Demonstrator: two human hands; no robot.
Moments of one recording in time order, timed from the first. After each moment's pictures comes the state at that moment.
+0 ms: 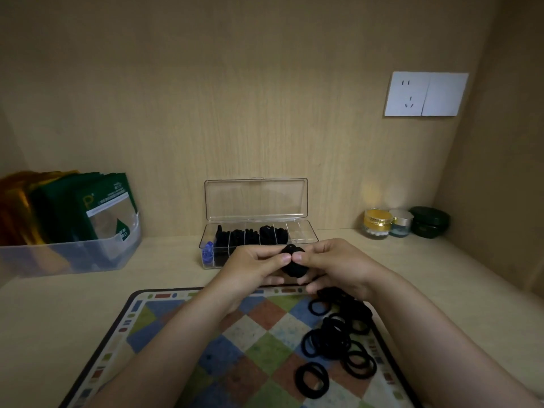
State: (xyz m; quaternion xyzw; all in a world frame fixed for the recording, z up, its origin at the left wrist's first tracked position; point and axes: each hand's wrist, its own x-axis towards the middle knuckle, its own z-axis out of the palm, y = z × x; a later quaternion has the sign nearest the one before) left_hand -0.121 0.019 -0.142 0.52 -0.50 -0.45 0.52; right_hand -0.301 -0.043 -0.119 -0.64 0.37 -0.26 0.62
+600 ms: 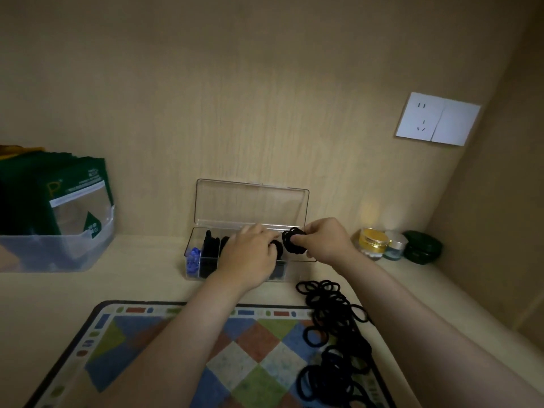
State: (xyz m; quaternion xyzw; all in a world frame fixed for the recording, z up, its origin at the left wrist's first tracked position) left_hand -0.103 -0.057 -0.142 0.68 -0.68 0.00 0.29; right_hand -0.256 -0.124 -0.100 -0.72 0.56 -0.30 0.27
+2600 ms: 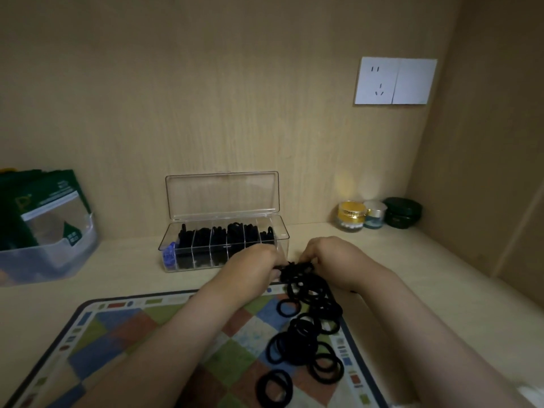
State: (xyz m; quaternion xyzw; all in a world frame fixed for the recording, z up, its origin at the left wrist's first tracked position) left_hand -0.157 -0.038 -0.157 0.57 -0.81 0.00 0.14; right_hand -0.345 -0.093 -0.138 -0.90 0.43 -0.08 0.08
